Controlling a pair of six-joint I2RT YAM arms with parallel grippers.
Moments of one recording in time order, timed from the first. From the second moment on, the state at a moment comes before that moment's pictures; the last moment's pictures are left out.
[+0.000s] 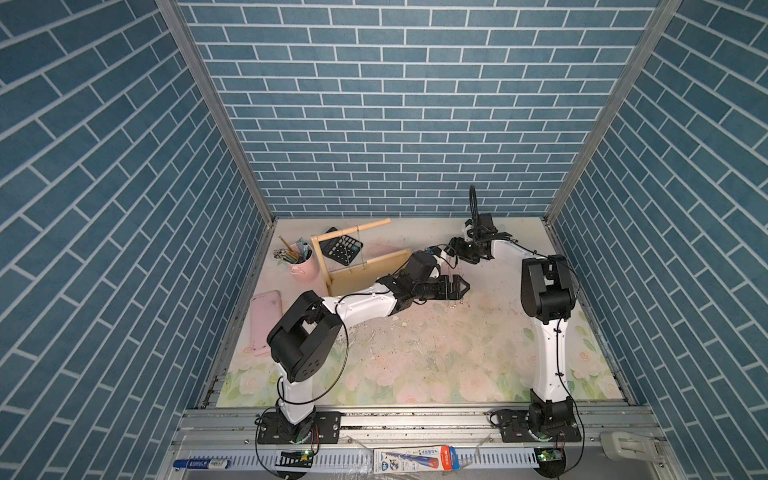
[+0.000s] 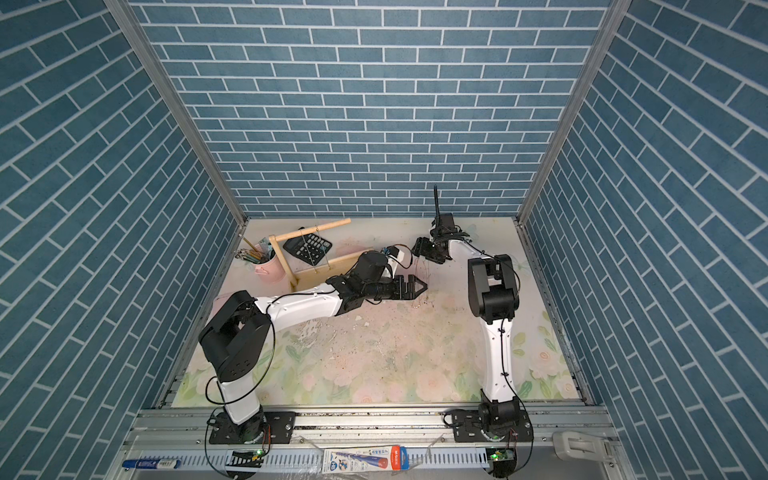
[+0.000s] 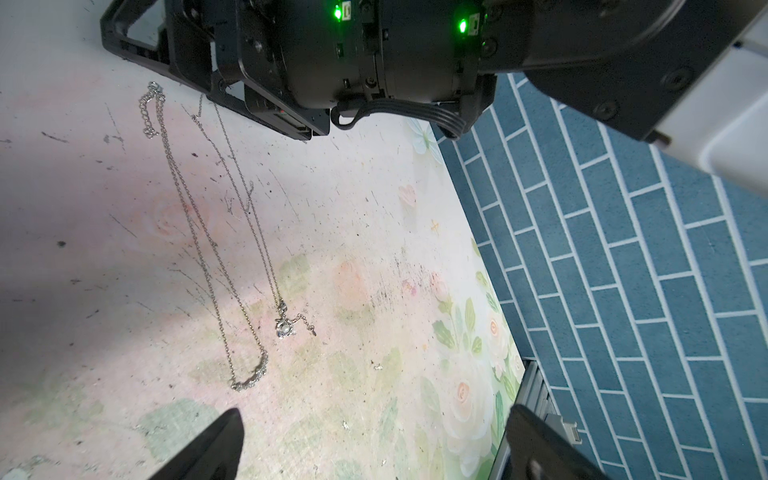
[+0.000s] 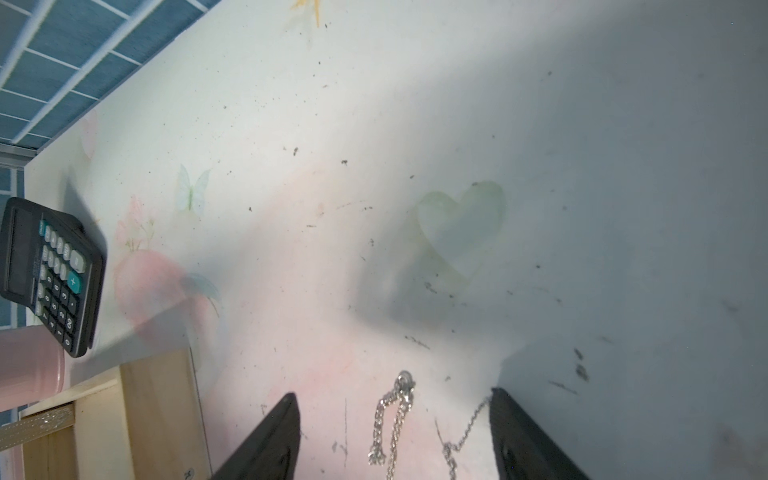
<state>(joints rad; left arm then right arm) -0.81 1.85 1.24 0.07 0.31 -0.73 0.25 2.29 1.74 -0.41 -0.36 0.41</state>
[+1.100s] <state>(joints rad) -0.81 1.85 1.24 0.07 0.33 -0.73 0.24 2.26 1.66 -0.34 -0.42 0.42</state>
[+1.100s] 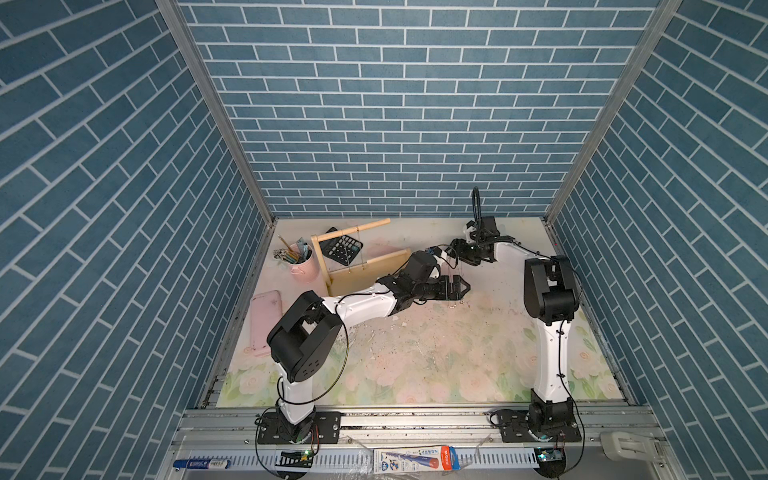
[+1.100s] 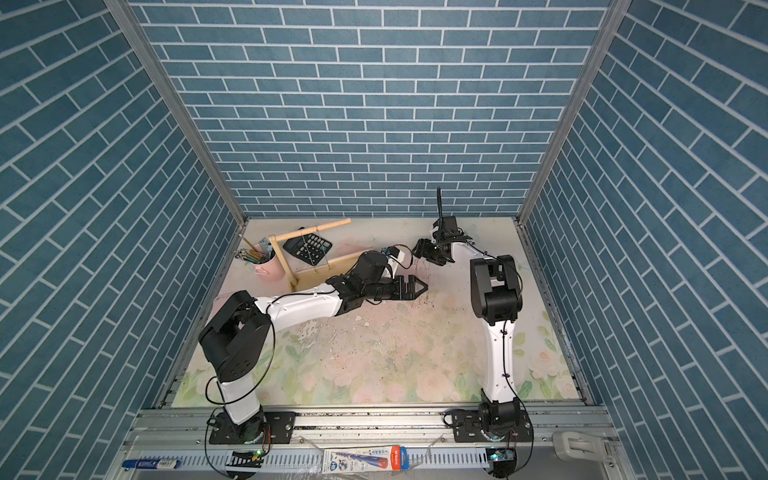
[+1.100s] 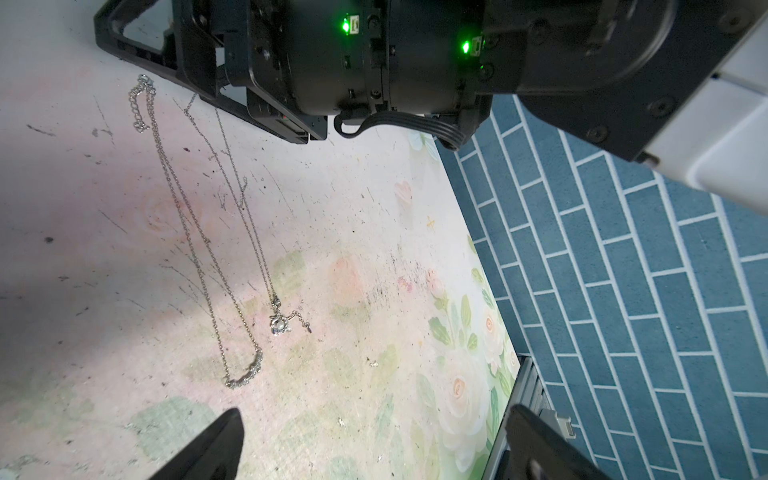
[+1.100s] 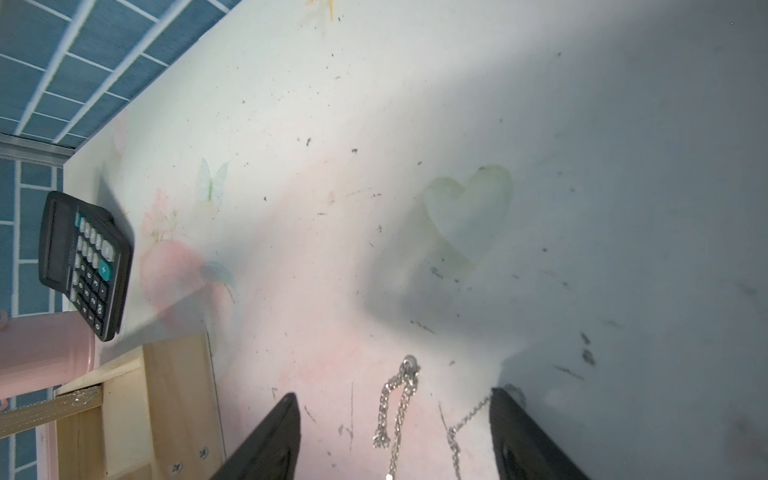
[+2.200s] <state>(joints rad) -0.81 1.85 1.24 0.07 0.33 -0.73 0.24 2.33 1.78 -0.34 -0.45 0.58</state>
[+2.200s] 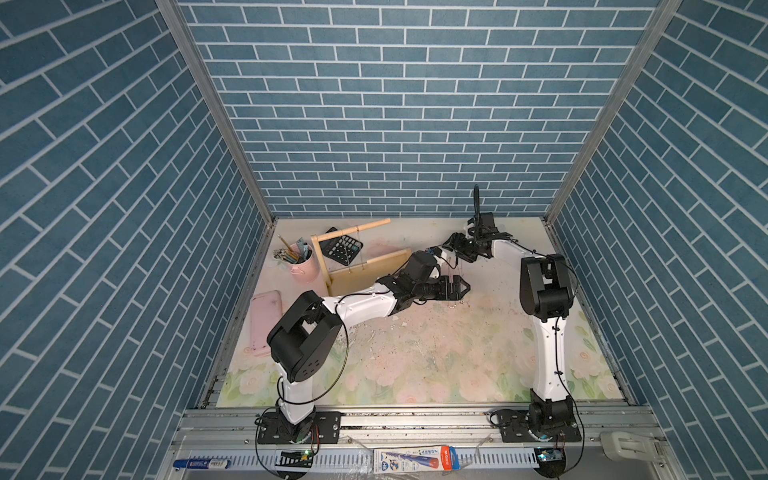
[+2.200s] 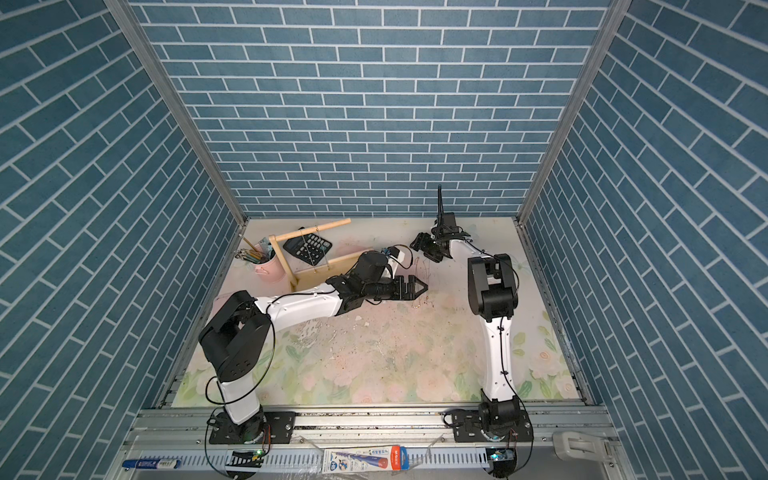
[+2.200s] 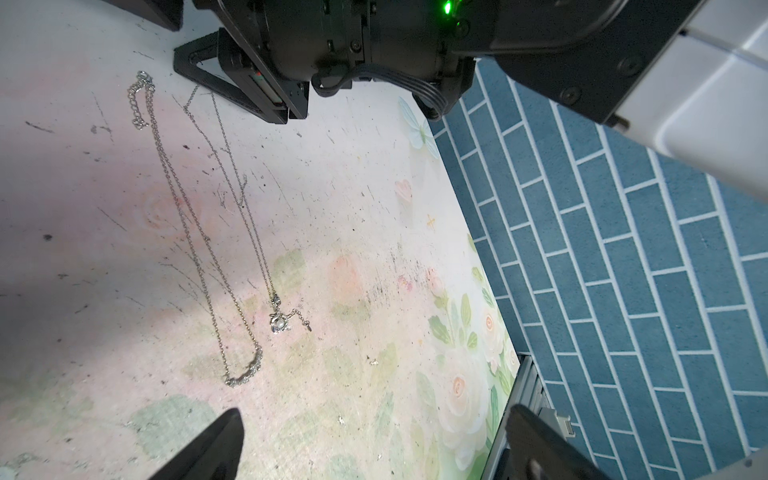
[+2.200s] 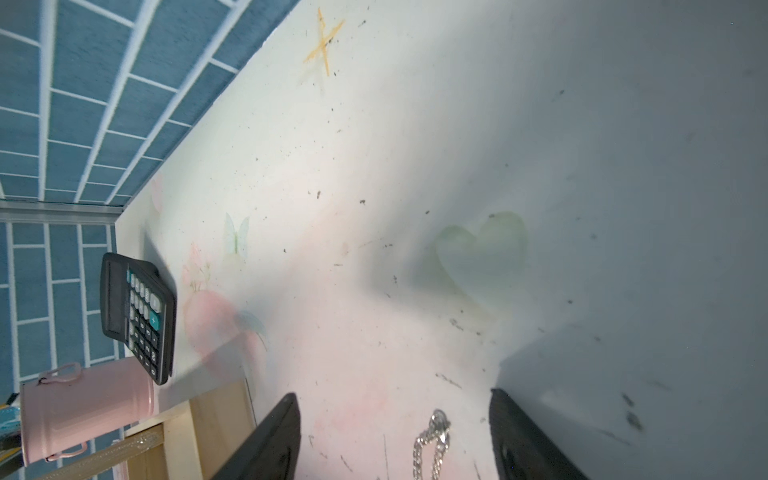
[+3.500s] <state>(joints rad) -0.82 1.79 1.57 -0.34 0.22 -0.47 0.24 1.85 1.57 -0.40 -0.38 0.50</state>
